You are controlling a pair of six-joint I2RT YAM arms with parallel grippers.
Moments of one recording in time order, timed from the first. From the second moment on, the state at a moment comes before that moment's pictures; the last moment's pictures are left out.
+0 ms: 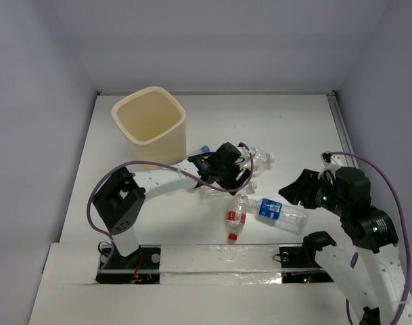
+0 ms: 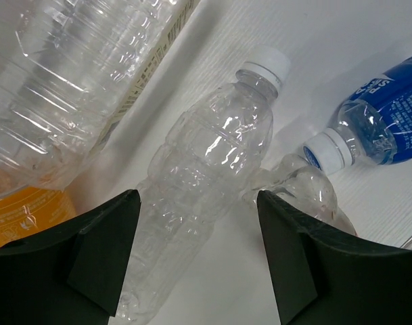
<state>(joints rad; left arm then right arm) -0.96 1.71 1.19 -0.35 0.01 -0.13 0.27 0.50 0.92 -0.97 -0.29 0.56</state>
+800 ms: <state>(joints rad) -0.96 1.82 1.14 -0.34 -0.02 -0.18 0.27 0.54 0.75 -0.98 -0.36 0.54</state>
